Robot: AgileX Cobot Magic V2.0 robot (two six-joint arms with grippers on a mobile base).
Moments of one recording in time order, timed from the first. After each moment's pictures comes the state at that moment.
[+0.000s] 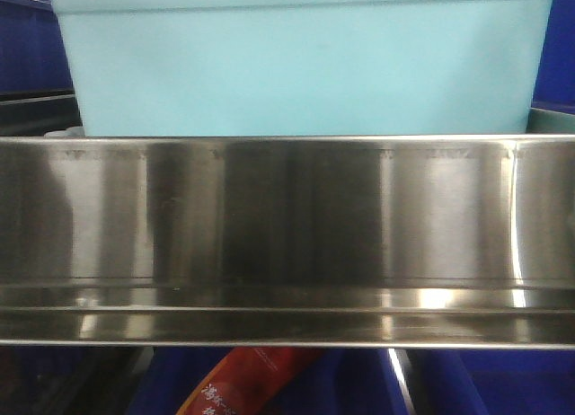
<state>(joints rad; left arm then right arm) -0.41 0.81 -0.91 0.00 0.43 -0.01 0.02 0.69 -0.89 0.12 0.47 -0.11</state>
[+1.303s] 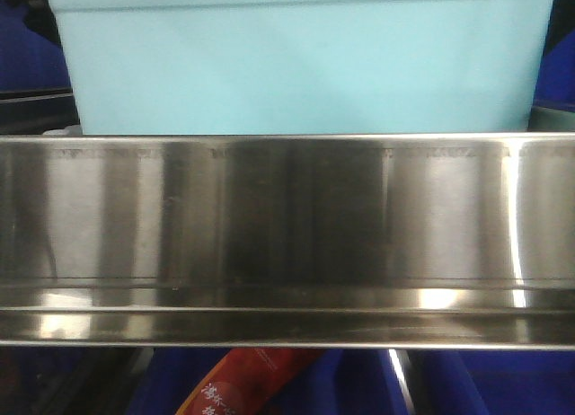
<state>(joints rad) -0.31 1.81 -1.66 -0.01 1.00 -0.15 0.07 1.75 -1.61 0.21 1.07 -0.08</state>
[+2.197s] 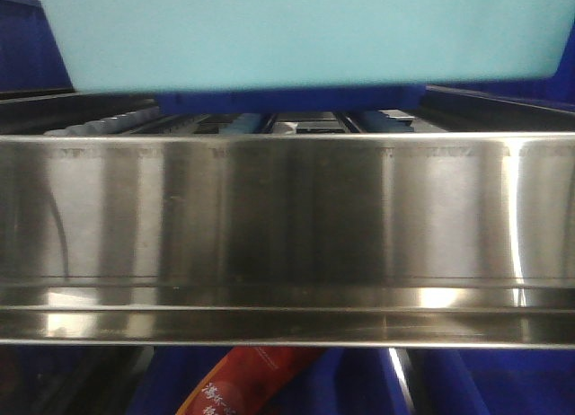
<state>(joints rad) -0.32 1.59 -1.67 -0.03 1.05 -0.18 0.08 1.54 -1.61 0.24 1.07 -0.05</state>
